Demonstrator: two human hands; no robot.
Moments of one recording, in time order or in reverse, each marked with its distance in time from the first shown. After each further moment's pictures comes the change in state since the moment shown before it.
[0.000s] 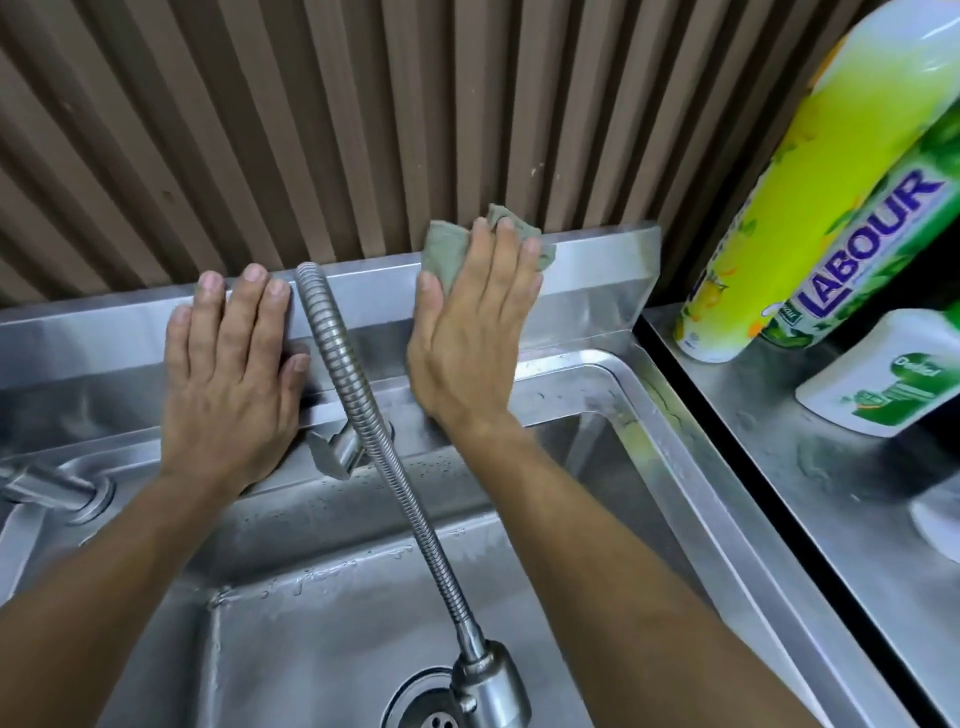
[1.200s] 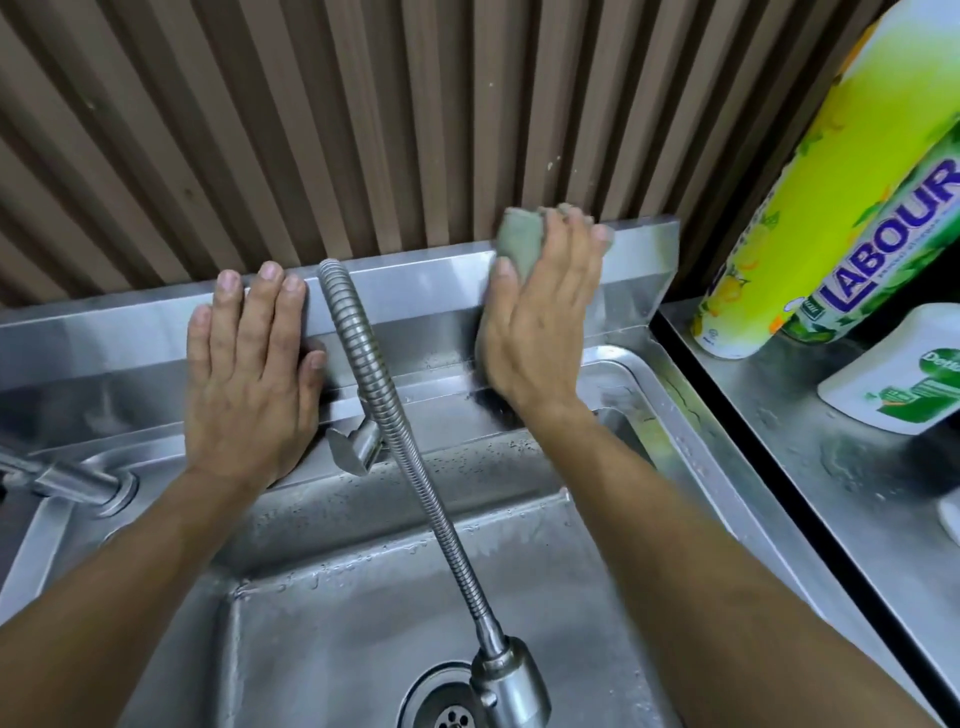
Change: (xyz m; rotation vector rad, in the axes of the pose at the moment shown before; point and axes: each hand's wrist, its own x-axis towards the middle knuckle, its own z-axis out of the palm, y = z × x) left_hand -0.002 0.001 0.005 0.026 0.045 -0.014; right_hand 0.022 0.045 -0.016 0.075 0.036 -0.029
